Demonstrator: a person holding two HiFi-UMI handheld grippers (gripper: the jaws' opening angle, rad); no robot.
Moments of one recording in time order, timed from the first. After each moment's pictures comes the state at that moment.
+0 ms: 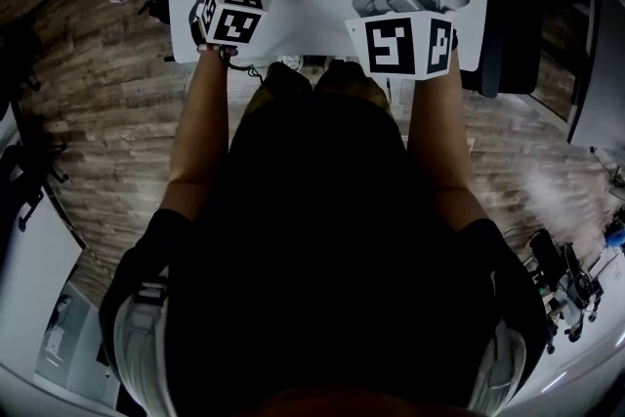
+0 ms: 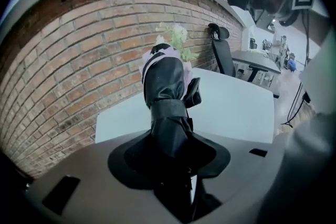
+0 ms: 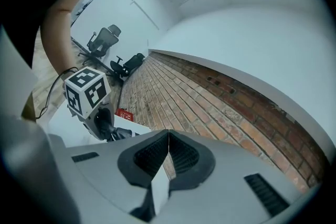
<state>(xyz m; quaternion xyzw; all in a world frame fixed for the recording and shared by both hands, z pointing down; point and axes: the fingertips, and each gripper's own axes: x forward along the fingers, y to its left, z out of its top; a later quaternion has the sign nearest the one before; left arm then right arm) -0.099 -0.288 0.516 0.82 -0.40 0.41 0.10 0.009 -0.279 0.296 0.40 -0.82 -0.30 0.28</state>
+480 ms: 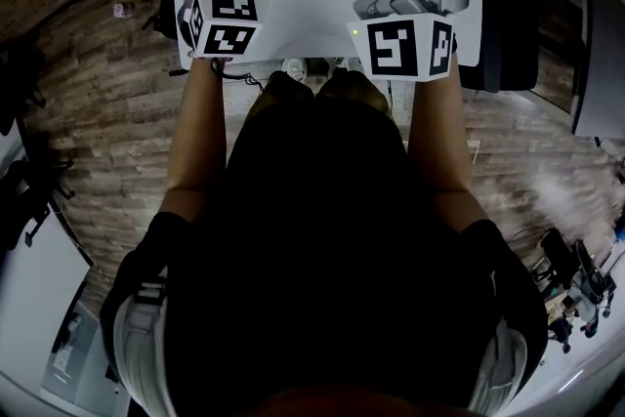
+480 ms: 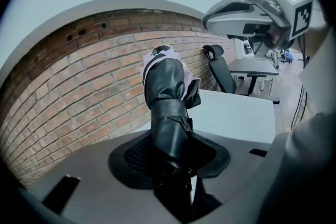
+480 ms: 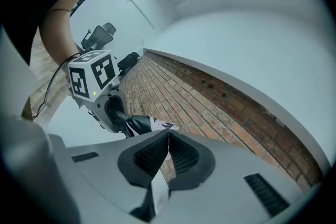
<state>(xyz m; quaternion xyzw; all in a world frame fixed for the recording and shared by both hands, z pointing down) -0.087 -0.298 0.412 0.84 -0.42 0.34 -0.01 0.013 -0.261 0.271 0.43 -0.80 -0.30 0.28</state>
